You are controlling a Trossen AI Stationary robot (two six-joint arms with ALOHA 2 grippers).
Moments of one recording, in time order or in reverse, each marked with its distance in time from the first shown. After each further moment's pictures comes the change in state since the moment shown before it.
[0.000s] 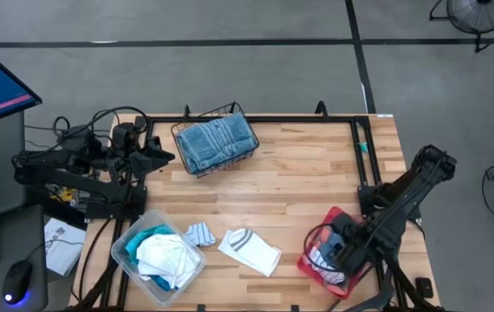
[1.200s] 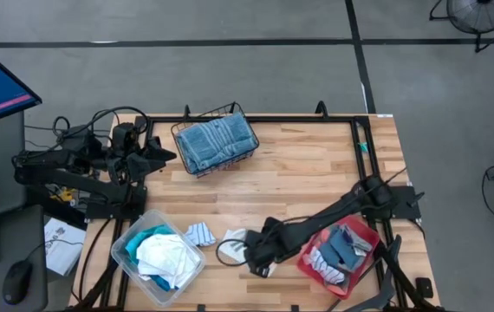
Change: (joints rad) left arm 0.000 0.000 0.000 0.003 0.010 0.000; right arm -0.354 0.609 0.231 0.727 0.213 -0.960
